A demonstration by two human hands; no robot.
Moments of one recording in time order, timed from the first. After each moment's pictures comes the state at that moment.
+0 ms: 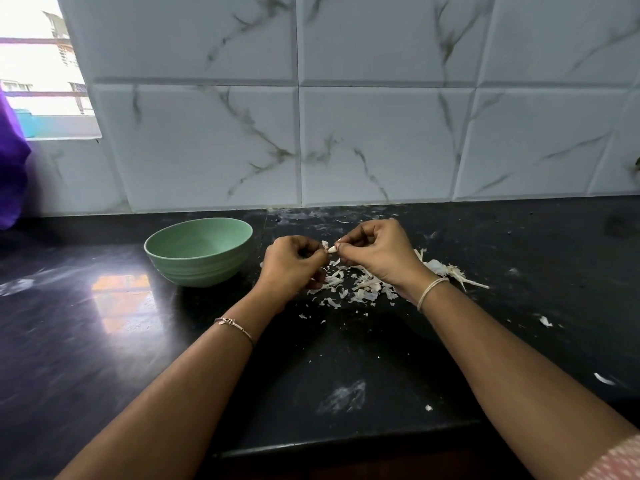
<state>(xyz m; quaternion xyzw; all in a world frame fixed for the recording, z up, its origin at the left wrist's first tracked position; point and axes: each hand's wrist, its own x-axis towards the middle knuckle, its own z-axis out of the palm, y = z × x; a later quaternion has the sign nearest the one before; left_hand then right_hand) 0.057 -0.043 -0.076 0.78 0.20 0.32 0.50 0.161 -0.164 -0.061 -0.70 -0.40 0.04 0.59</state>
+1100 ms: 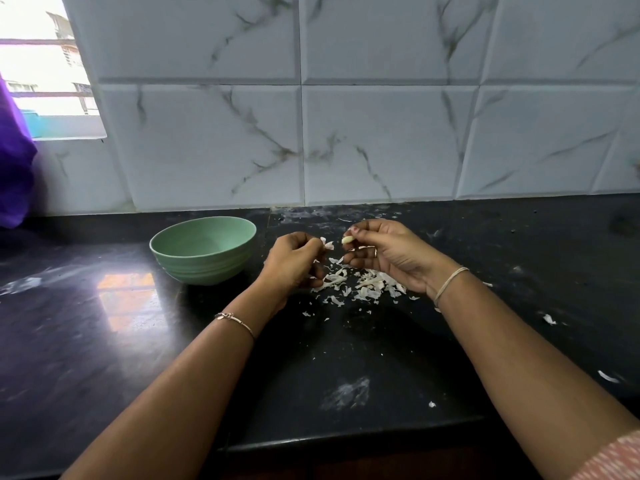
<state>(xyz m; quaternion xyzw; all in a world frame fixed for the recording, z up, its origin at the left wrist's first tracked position) 0.056 -0.044 -0.070 0.70 0.21 0.28 0.62 0.166 -0.176 -0.048 -0.56 -0.36 0.33 0.68</state>
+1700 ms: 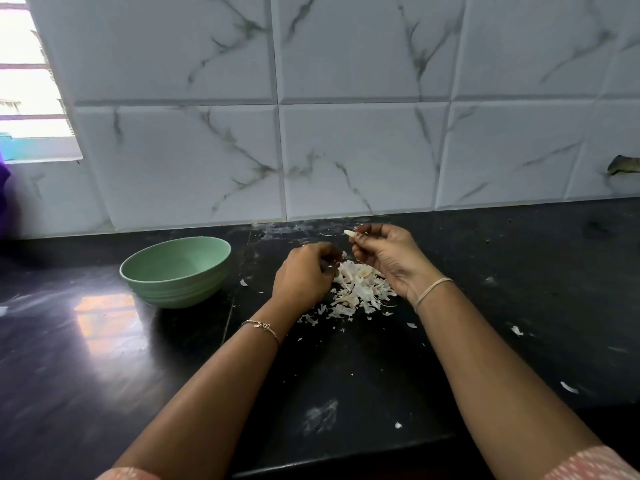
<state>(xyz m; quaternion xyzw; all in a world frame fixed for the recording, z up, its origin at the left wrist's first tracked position) 0.101 -0.066 -0.071 0.90 0.18 0.30 0.26 0.196 -0.186 -0.045 -0.56 -0.24 0.20 0.77</state>
